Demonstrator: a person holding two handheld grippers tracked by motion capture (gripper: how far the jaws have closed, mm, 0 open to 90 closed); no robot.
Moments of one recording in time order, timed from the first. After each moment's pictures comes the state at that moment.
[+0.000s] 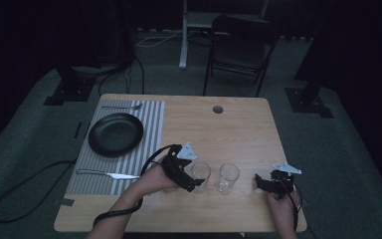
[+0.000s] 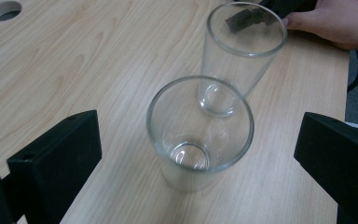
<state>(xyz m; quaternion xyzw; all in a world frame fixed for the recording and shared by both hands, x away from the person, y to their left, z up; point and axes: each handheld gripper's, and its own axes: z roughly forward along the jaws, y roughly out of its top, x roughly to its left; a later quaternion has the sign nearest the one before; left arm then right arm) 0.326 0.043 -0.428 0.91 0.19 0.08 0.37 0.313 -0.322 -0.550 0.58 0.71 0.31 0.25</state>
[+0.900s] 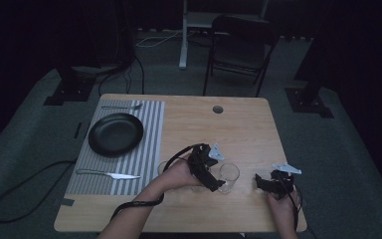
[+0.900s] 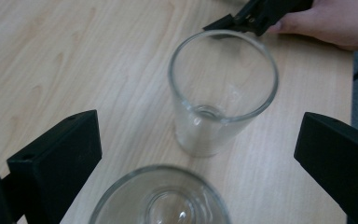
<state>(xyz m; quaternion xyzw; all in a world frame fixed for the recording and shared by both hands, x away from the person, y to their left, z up) 0.335 -0.028 -0.431 0.93 0.15 0.07 0.33 0.313 -0.322 -0.550 0.58 0.71 0.31 0.25</state>
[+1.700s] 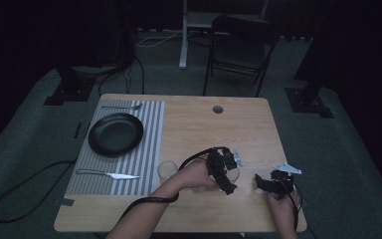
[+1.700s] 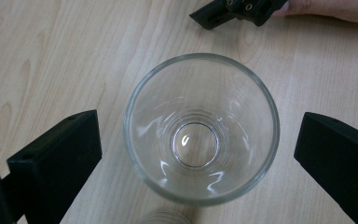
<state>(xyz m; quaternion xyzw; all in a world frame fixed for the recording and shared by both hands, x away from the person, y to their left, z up) 0.337 -0.081 -0.440 0.96 0.12 0.08 0.24 0.313 -0.322 -0.550 0.58 0.71 0.31 0.25</state>
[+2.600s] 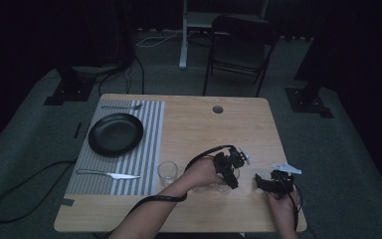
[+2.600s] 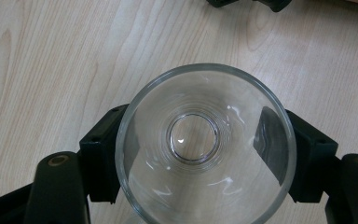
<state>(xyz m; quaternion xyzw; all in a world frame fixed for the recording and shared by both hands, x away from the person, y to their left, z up) 0.345 -0.105 -0.441 0.97 0.15 0.06 0.18 0.313 -0.322 -0.550 0.58 0.71 0.31 0.25</state>
